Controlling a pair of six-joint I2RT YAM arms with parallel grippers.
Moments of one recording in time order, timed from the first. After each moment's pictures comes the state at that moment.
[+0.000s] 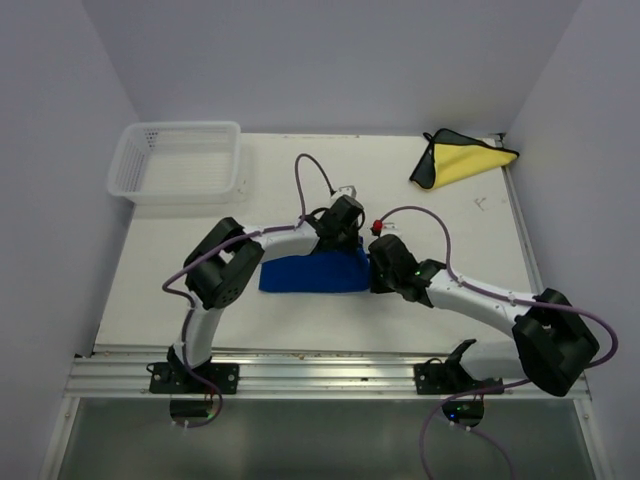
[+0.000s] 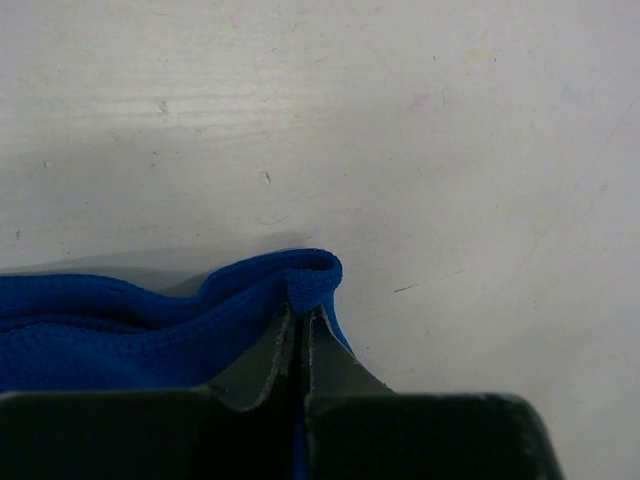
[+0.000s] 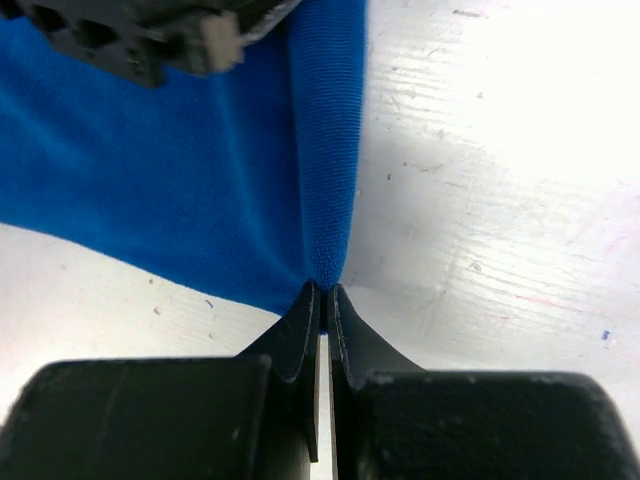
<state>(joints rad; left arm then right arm) -0.83 2.11 1.44 -0.17 -0.16 -0.78 0.72 1.30 0.64 -0.26 0.18 0.56</state>
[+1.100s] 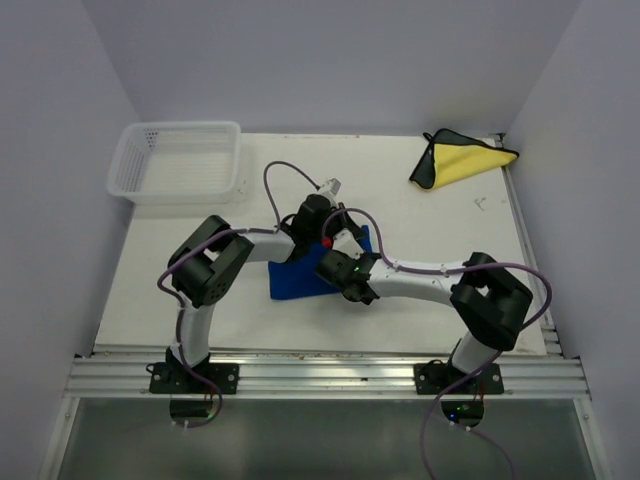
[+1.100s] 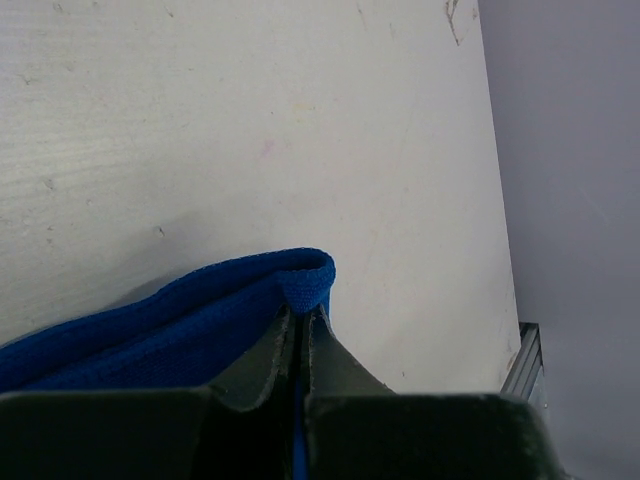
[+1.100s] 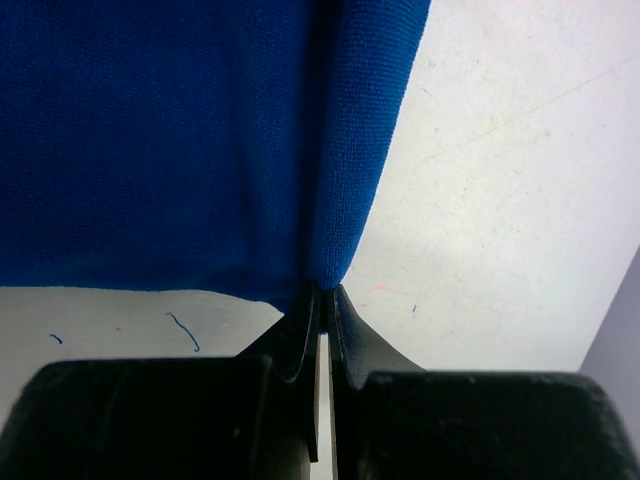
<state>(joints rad) -0.70 2.02 1.11 0.46 0.21 -0.88 0.99 1.66 0.98 -0.65 0.72 0.37</state>
